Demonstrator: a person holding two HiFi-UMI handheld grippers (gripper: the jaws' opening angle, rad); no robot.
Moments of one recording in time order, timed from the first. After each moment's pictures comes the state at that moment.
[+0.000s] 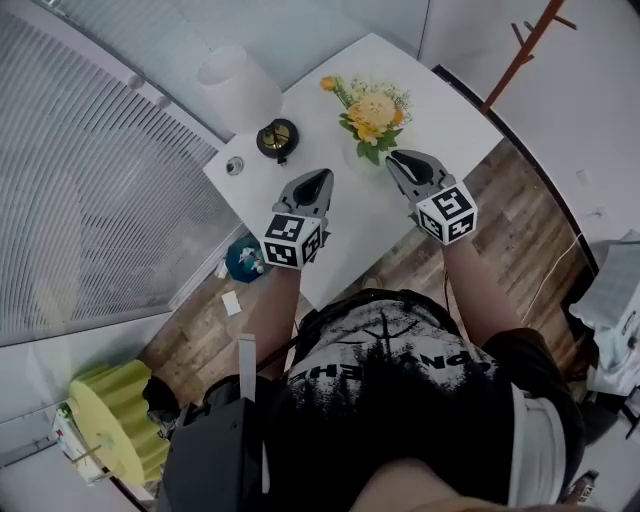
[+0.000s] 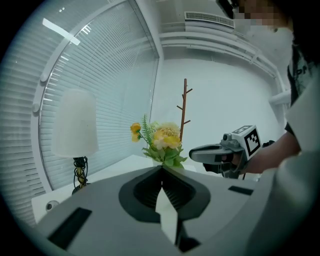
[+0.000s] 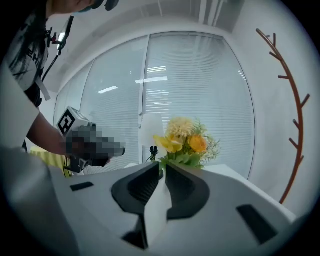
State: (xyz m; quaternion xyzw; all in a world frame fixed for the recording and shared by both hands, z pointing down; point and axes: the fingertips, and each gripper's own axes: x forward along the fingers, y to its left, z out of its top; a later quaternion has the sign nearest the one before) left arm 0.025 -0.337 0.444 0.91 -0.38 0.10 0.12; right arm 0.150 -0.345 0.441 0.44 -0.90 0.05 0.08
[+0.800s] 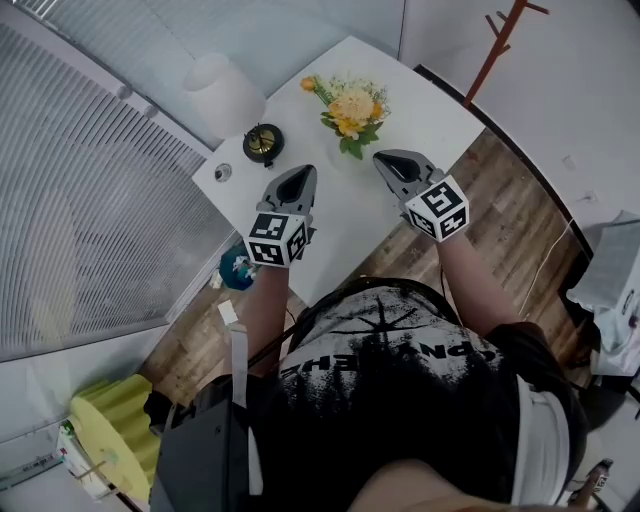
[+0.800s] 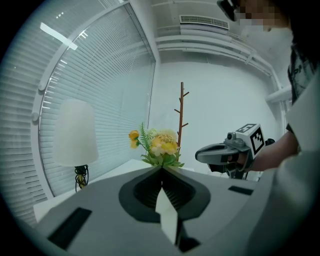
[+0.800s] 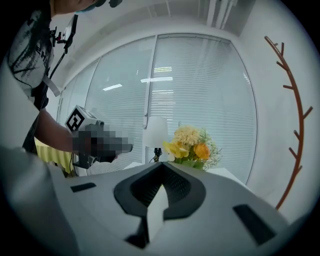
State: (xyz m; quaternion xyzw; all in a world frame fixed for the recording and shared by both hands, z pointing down) left arm 0.024 -0.333 0.423 0.92 -0.38 0.09 0.09; right arm 0.147 -0.322 0.421 0.42 -0.90 0.02 0.10
